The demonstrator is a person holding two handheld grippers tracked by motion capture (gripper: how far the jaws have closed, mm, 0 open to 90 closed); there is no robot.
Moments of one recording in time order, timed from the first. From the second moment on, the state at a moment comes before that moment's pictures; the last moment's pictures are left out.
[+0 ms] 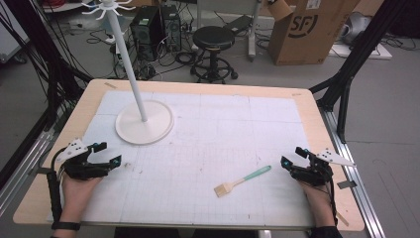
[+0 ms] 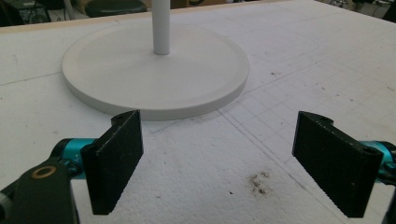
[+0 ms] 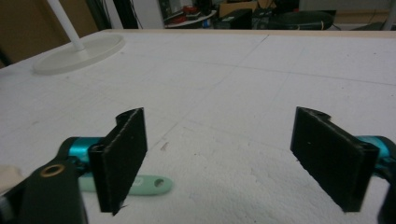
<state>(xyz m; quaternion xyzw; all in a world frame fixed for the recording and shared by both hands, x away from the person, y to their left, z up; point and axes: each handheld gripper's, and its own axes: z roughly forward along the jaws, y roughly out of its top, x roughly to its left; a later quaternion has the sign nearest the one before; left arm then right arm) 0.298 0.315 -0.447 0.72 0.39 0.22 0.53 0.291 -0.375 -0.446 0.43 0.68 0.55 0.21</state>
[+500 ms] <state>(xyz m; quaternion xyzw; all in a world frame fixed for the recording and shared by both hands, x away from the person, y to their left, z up) 0.299 0.315 -0.447 0.72 0.39 0.22 0.52 0.288 -0.373 -0.446 0.40 0.71 0.54 0.19</state>
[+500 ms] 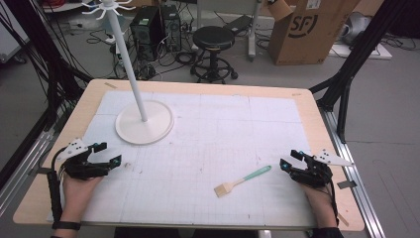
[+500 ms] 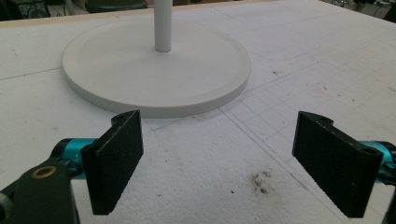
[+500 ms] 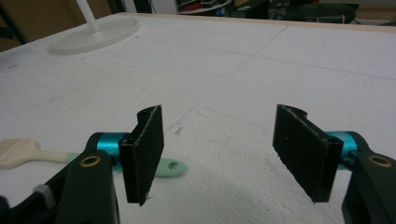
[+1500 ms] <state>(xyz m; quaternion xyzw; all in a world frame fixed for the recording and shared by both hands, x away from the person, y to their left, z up) 0.299 0.314 -0.447 0.73 0.39 0.22 0.52 0.289 -0.370 -0.446 0.37 0.74 0.54 0.16</state>
